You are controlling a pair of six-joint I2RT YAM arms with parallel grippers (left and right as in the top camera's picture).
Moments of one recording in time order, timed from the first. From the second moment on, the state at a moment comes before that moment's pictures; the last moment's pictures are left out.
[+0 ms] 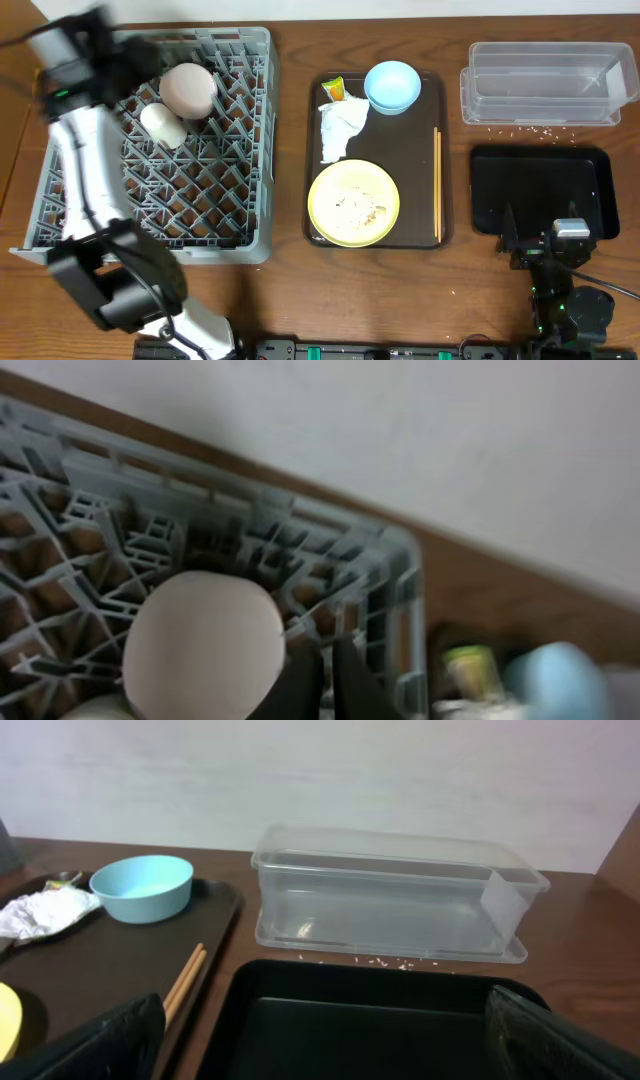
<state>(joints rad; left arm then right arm) 0.34 1.82 1.64 -0.50 0.41 -0.14 -0.06 0.01 0.01 -0.06 -0.08 -0.04</state>
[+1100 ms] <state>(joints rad) 0.28 2.02 1.64 -0.51 -0.22 -0.07 -0.06 0.01 0.01 -0.06 -0.08 -0.04</state>
